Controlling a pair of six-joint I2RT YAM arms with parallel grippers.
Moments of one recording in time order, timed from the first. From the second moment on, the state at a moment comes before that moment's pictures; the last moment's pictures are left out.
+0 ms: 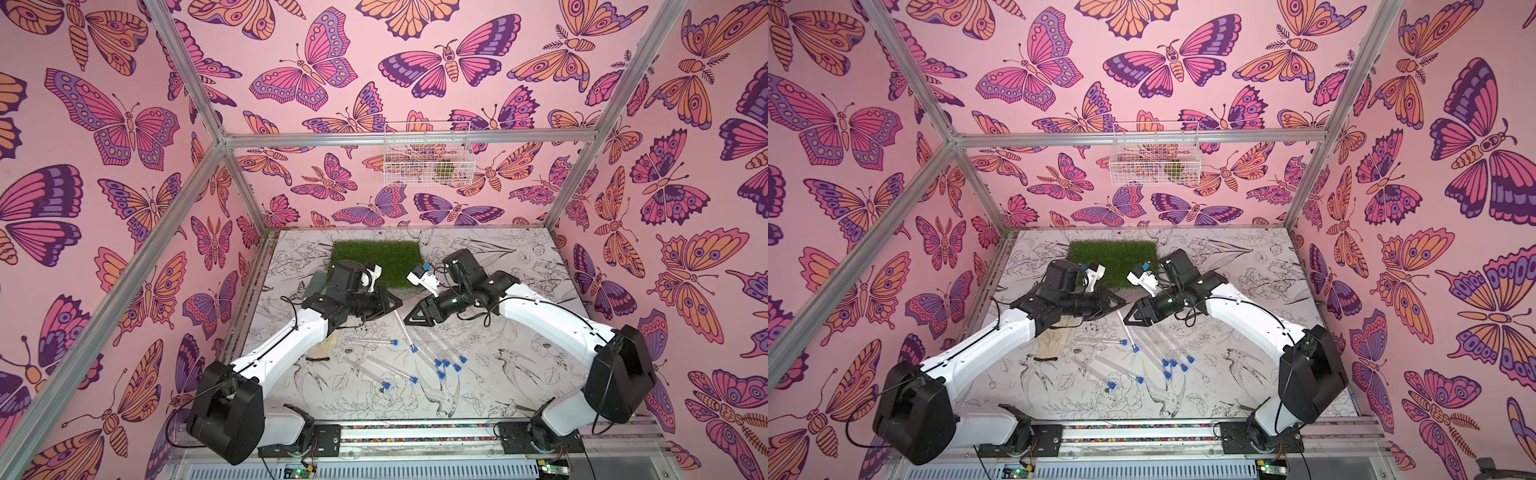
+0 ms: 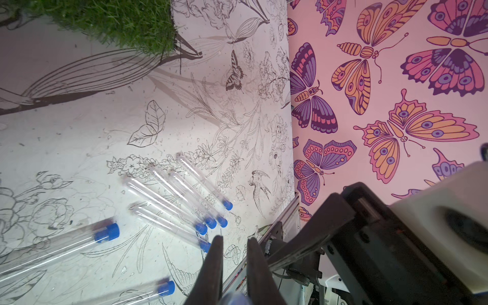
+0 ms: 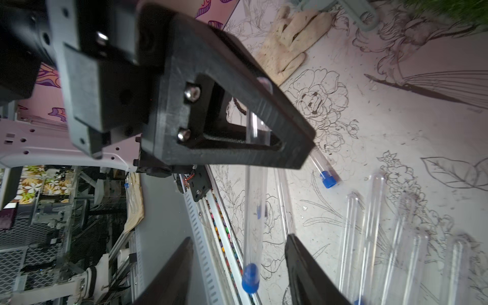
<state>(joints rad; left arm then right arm) -0.45 1.34 0.94 -0.29 0.60 -0.81 0.63 1.53 1.24 -0.60 -0.77 0.23</state>
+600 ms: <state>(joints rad) -0.36 1.29 0.90 -0.30 0.55 -1.08 0.38 1.29 0.90 -0.26 -0.89 0.68</state>
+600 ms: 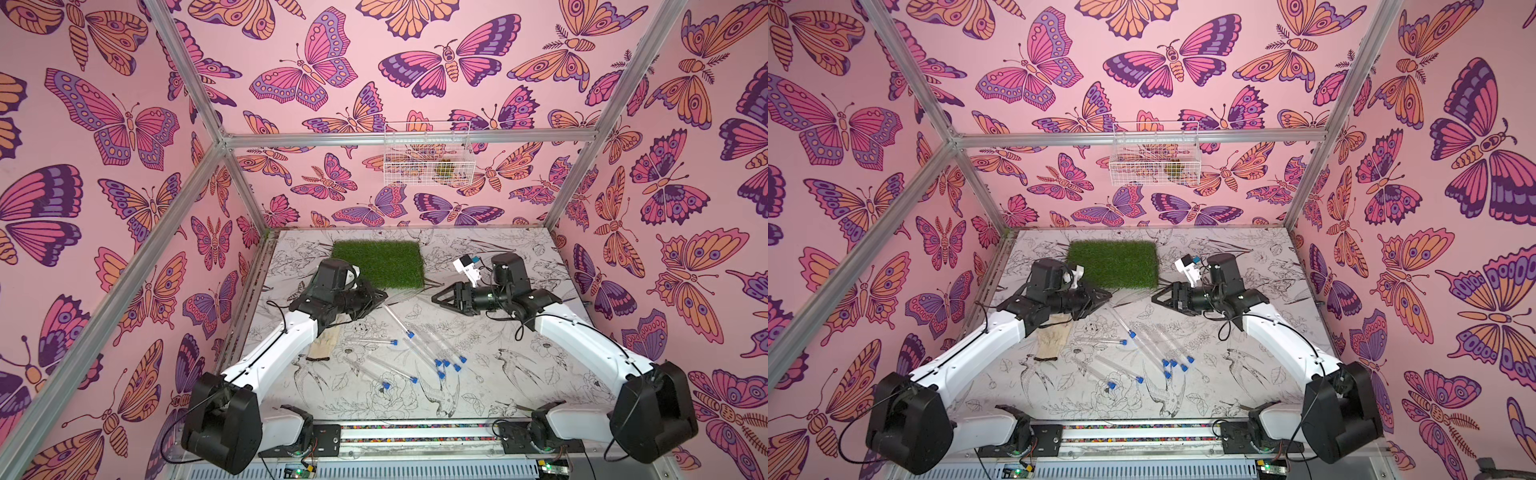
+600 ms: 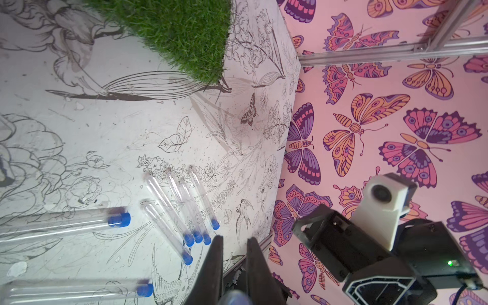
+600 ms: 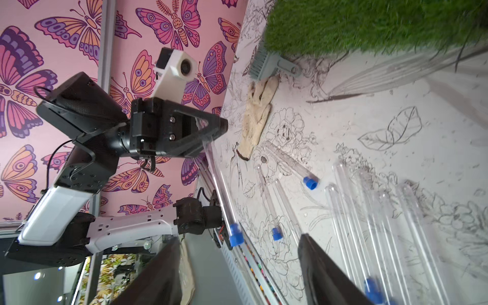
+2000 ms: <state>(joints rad) -0.35 1.14 0.77 -0.21 0.52 -1.41 0.67 1.43 0.74 0.37 -0.84 1.08</state>
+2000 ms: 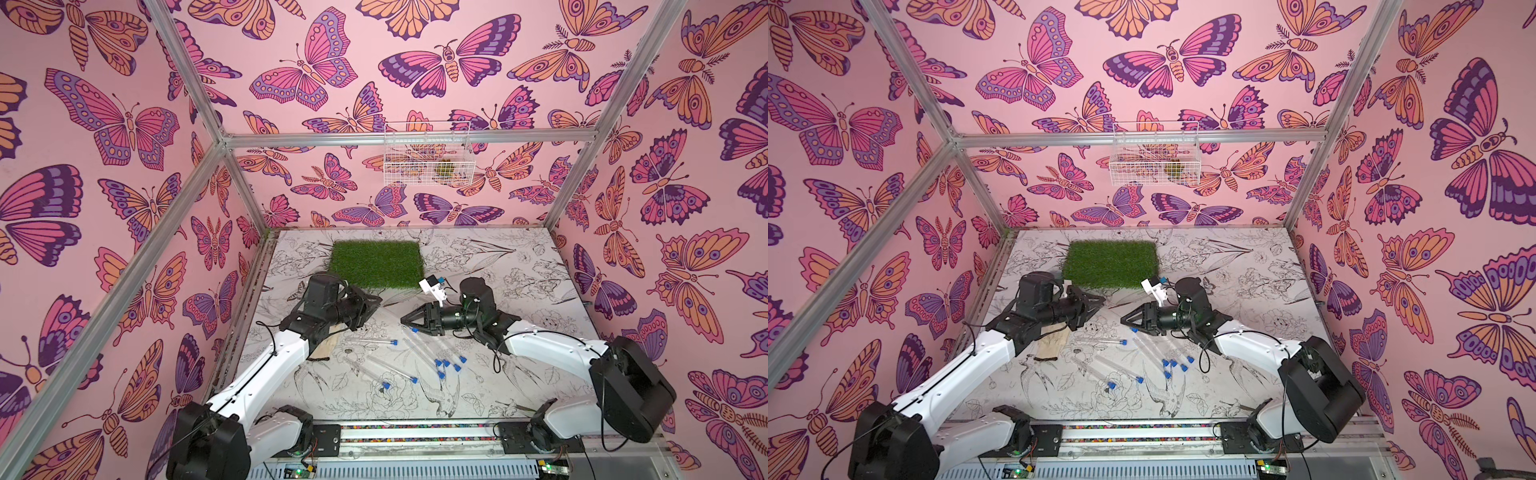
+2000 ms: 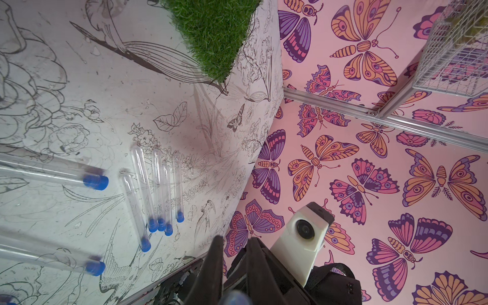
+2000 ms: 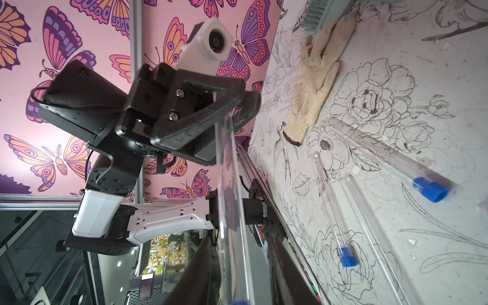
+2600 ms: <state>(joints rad) -0.35 1.13 0.75 -0.21 0.50 -1.43 0.68 1.41 0.72 0.38 -0.80 1.10</state>
